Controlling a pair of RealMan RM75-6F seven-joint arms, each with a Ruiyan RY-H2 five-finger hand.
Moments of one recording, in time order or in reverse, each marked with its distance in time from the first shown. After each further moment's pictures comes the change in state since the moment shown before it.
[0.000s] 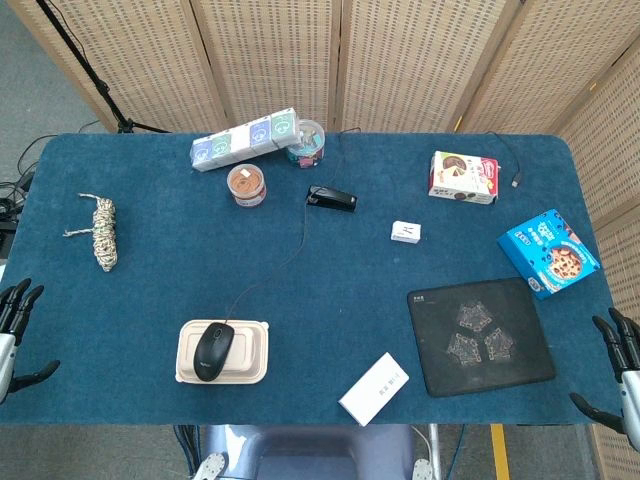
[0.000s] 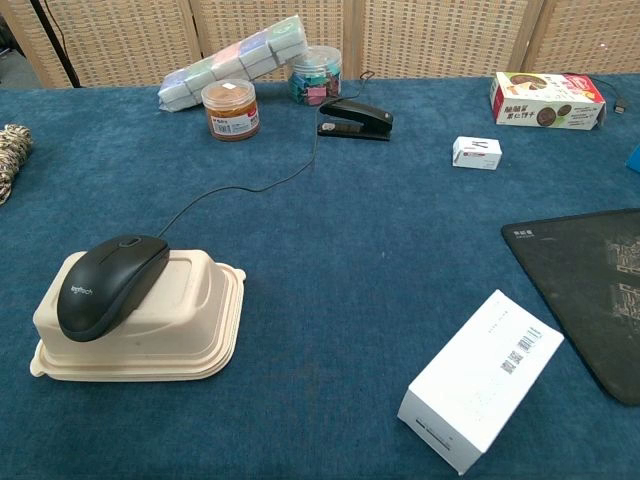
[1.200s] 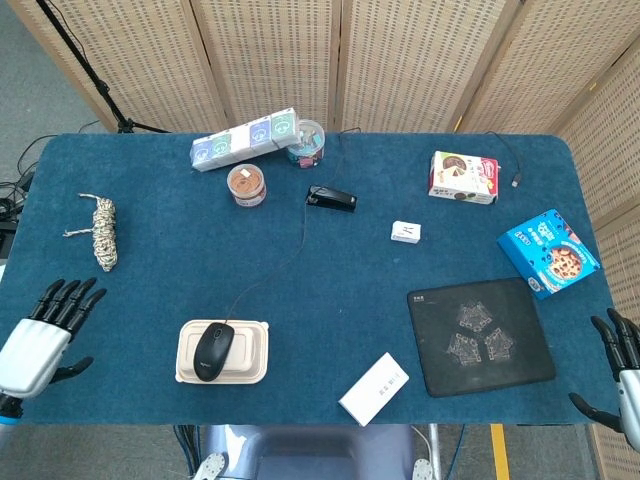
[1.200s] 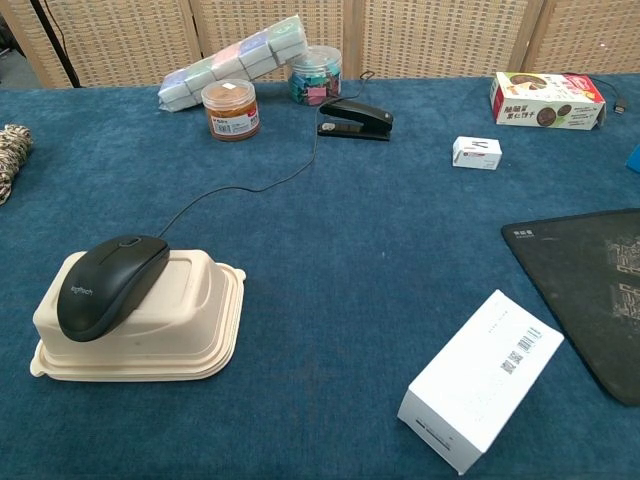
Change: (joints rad) left arm -0.151 -0.020 0.036 0.165 0.283 -0.097 0.013; right arm 0.005 -0.008 0.001 0.000 0.020 -0.017 -0.015
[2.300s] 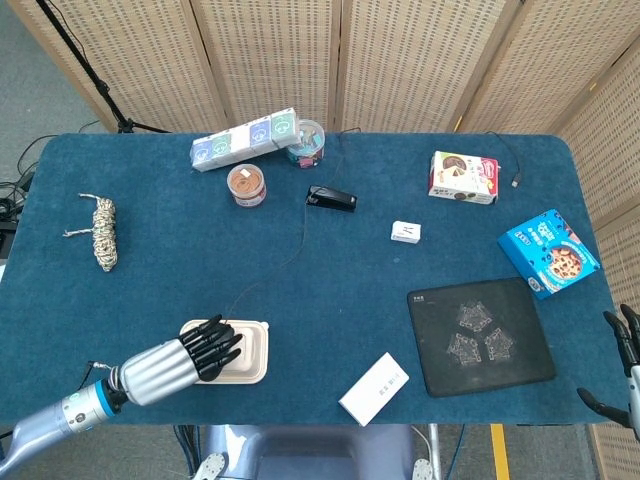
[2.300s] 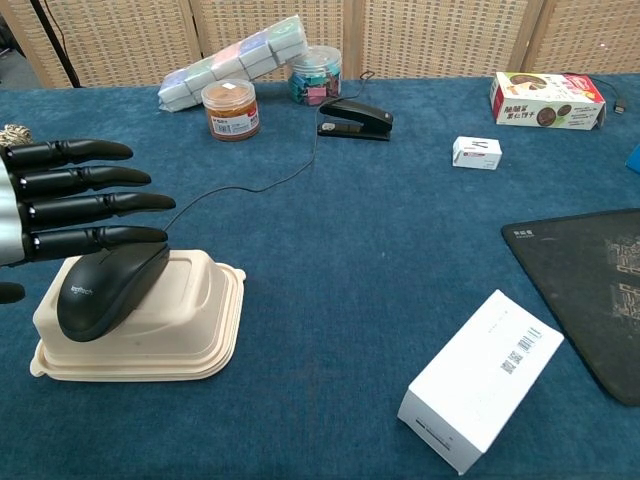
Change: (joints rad) left arm -0.304 -0.105 0.032 -0.019 0.362 -0.254 0.441; right arm 0.002 0.010 0.019 -0.003 0.043 -0.005 0.022
